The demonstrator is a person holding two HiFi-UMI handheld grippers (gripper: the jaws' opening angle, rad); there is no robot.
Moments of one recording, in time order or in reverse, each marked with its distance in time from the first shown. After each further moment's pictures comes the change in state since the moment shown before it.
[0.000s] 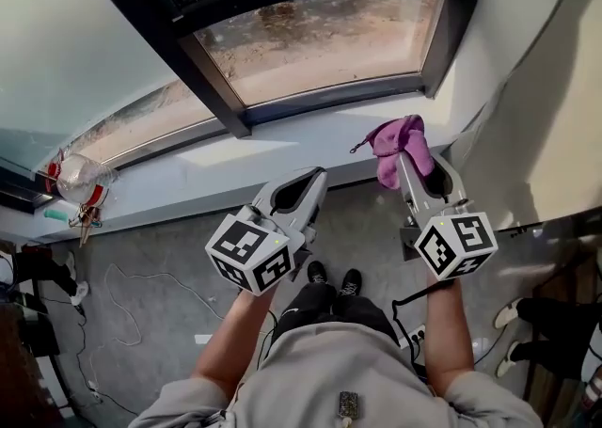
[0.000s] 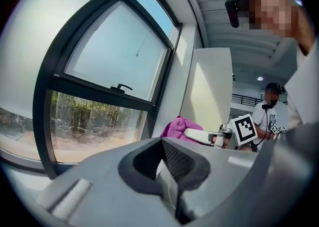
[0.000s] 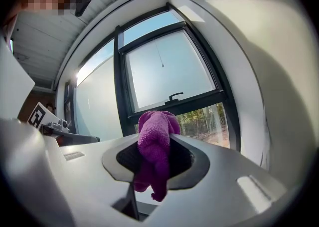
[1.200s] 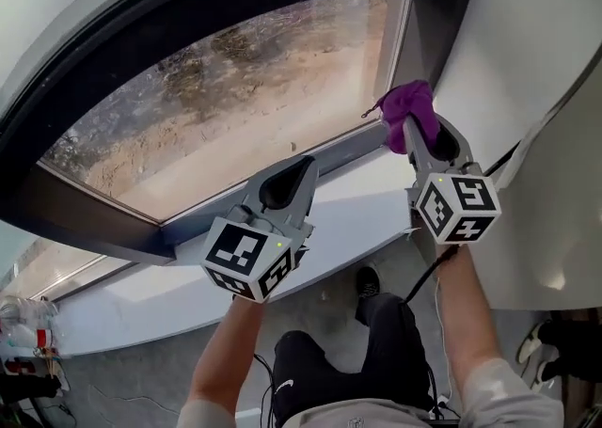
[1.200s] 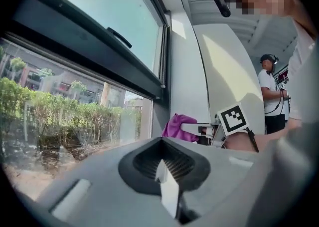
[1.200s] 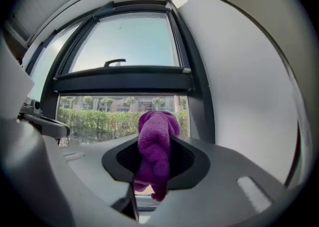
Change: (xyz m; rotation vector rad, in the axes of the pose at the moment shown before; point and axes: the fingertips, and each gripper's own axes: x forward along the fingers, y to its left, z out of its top) left arm 0.367 0.214 -0.090 0.229 -0.085 -0.165; right arm 0.262 -0.352 -0.080 -0.213 -0.123 -0.367
